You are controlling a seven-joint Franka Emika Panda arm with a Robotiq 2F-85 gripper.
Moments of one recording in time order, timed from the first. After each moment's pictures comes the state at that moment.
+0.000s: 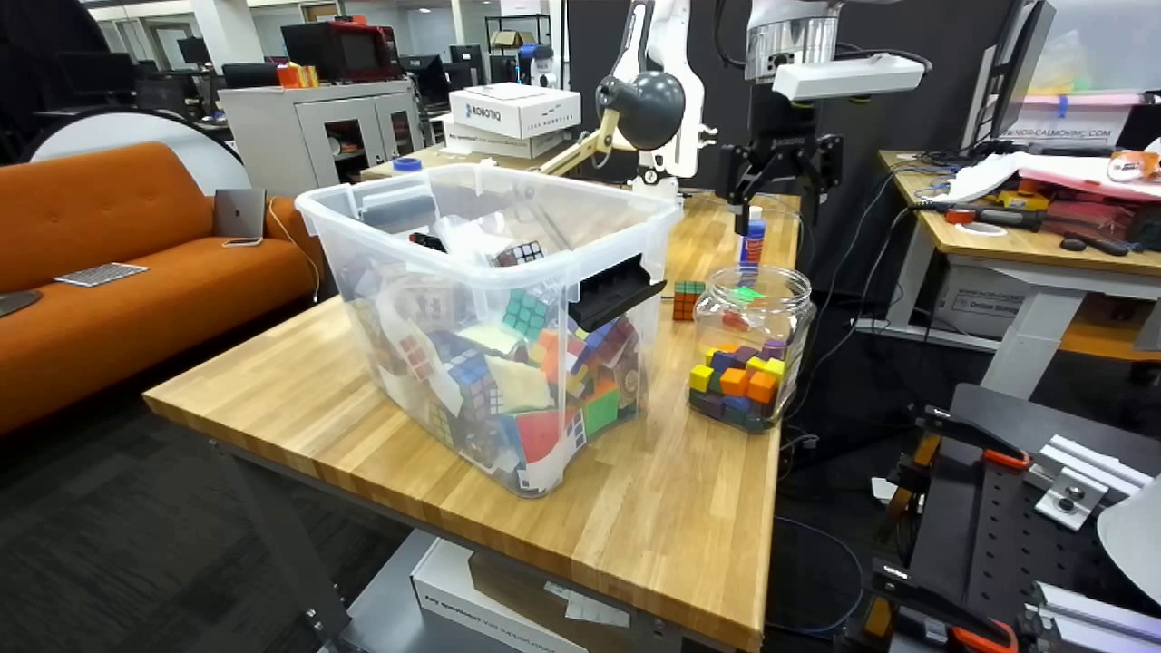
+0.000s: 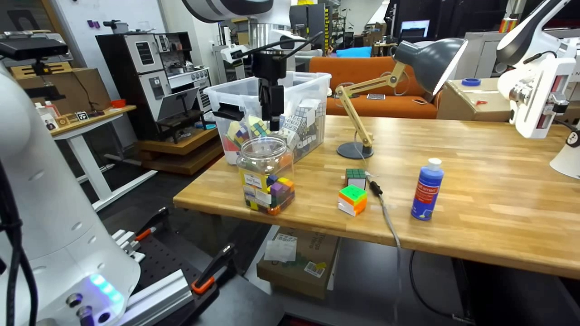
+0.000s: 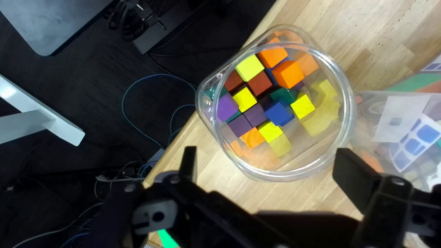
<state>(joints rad) -0.12 -0.15 -0.09 -2.46 0.00 2.20 0.41</state>
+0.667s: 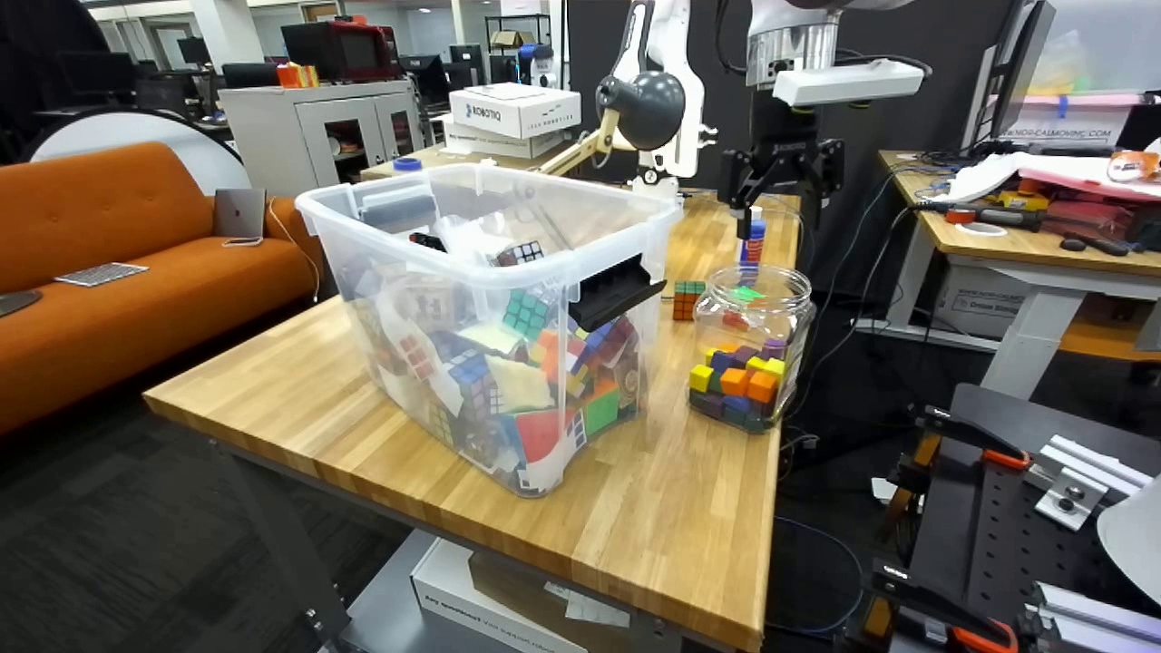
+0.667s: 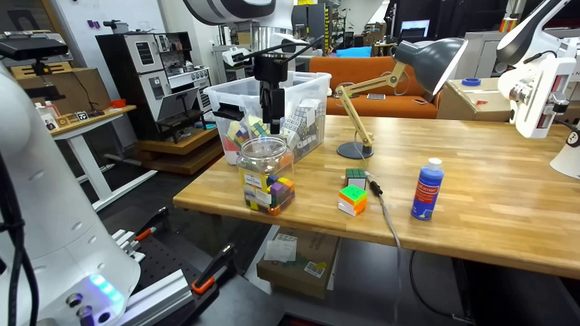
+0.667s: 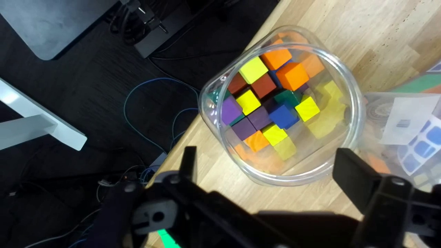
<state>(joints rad) -0.12 -0.14 -0.10 -2.46 0.00 2.20 0.41</state>
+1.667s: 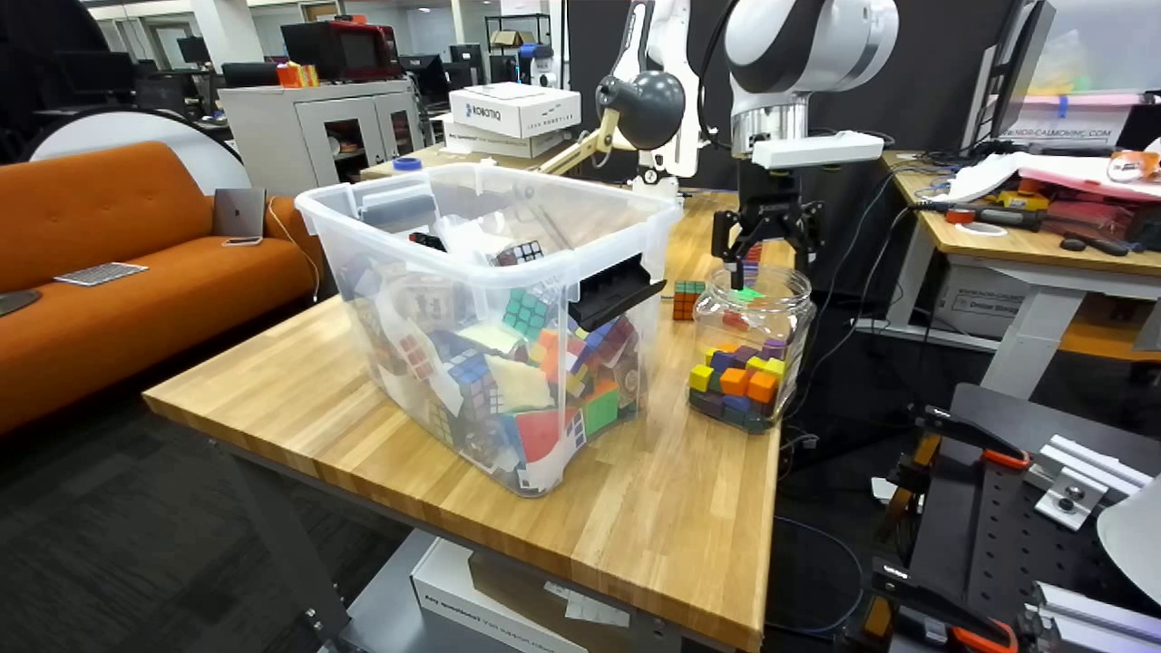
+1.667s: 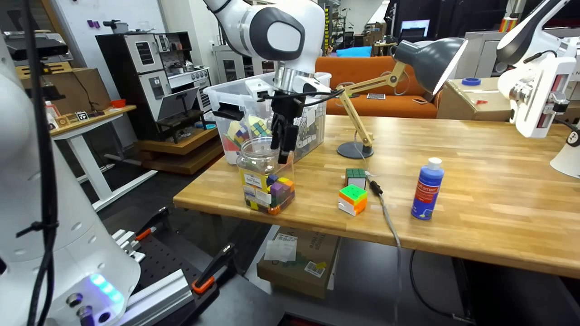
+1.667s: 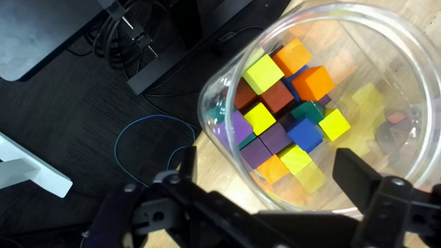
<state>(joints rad) -0.13 0.13 -0.15 -2.36 0.14 2.21 0.28</state>
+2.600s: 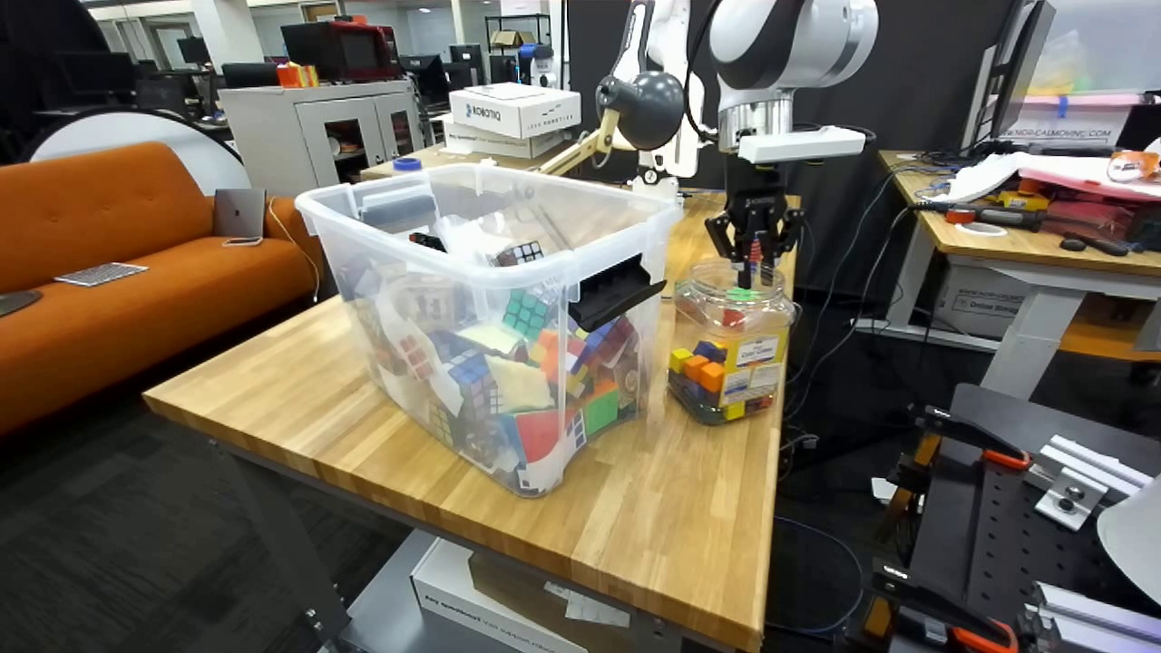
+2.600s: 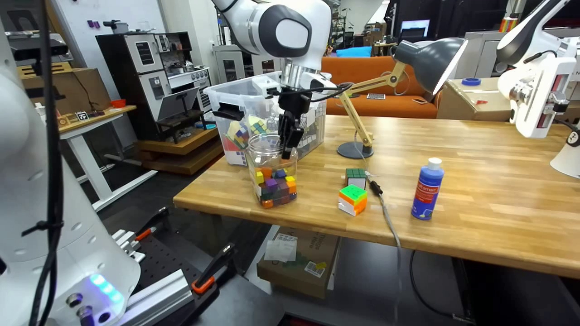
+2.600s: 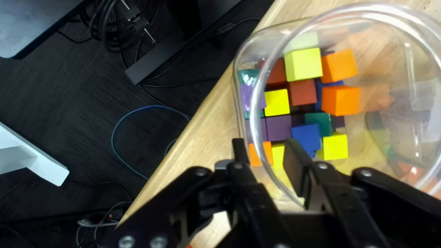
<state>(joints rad) -0.13 0.16 -0.15 -2.29 0.13 2.19 0.26</state>
